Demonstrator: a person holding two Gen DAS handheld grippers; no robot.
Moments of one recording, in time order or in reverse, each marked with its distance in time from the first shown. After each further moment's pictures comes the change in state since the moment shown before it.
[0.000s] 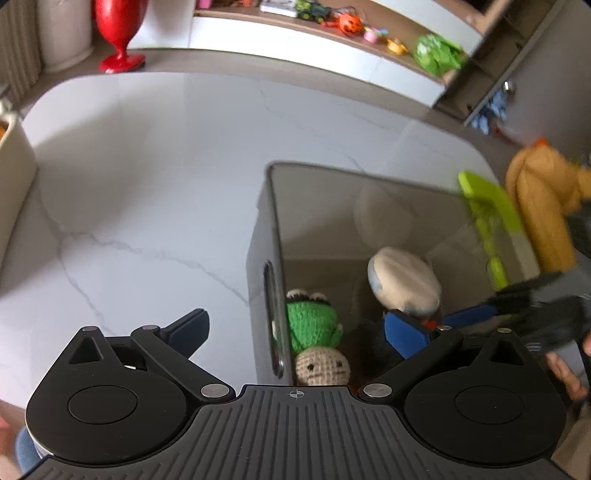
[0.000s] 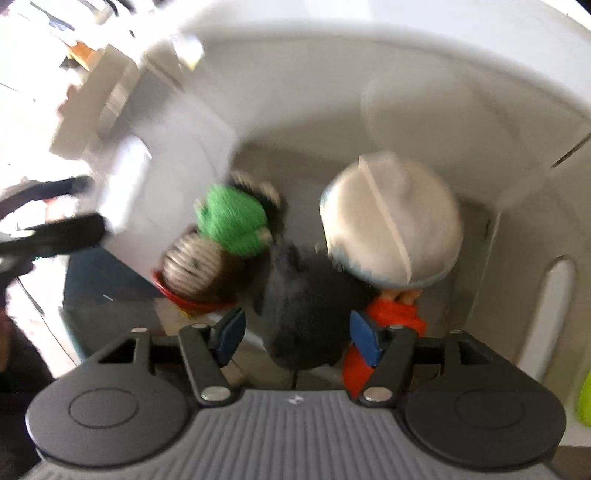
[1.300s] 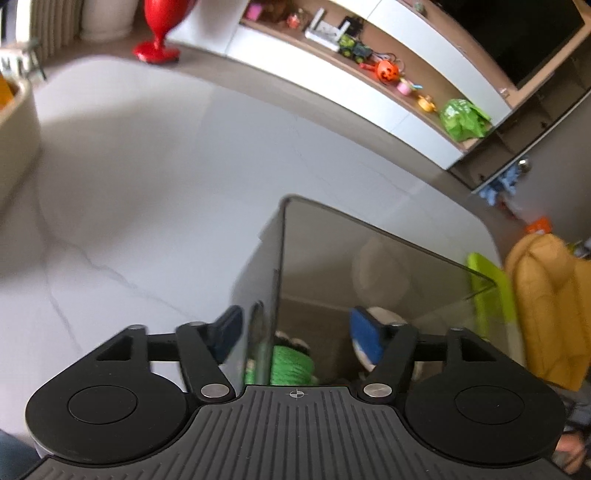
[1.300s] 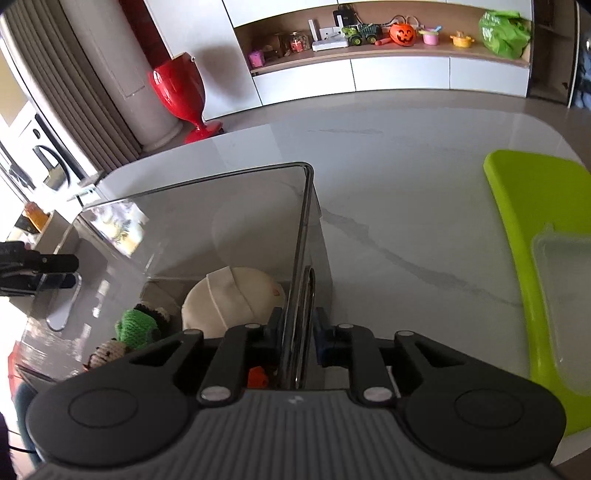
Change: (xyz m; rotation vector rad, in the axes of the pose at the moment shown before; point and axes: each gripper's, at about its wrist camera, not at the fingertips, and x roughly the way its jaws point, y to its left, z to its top) left arm 0.022 0.021 0.040 -0.137 -0.125 0.015; right arm -0.028 -0.073 -0.054 0.218 -0.501 -0.153
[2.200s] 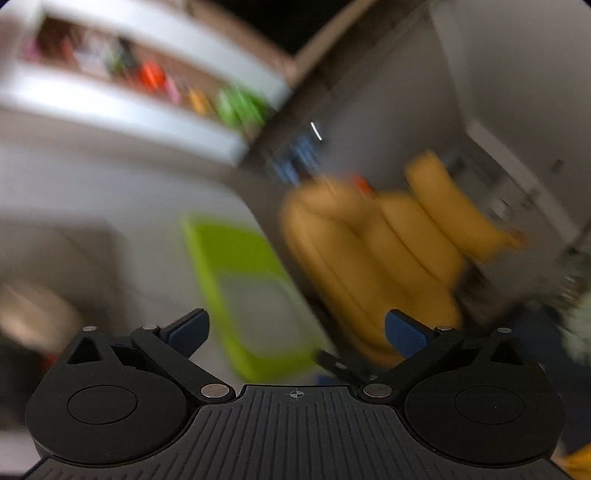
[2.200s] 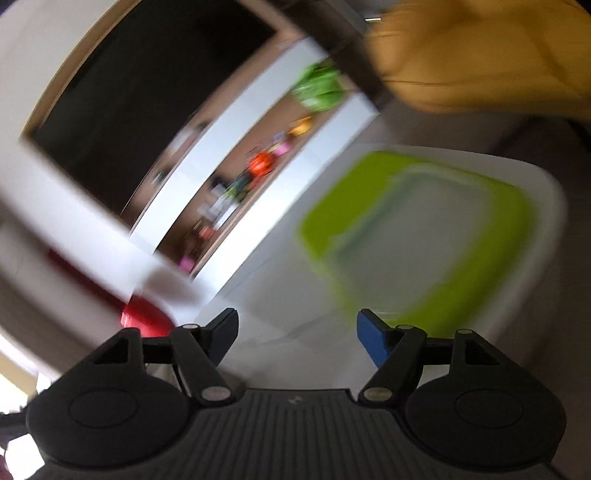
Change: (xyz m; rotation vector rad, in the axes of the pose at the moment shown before) left arm -0.004 -0.297 -0.118 0.257 0.078 -0.661; right arm -0.151 -0.208 -0.168 0.752 -0.540 0.049
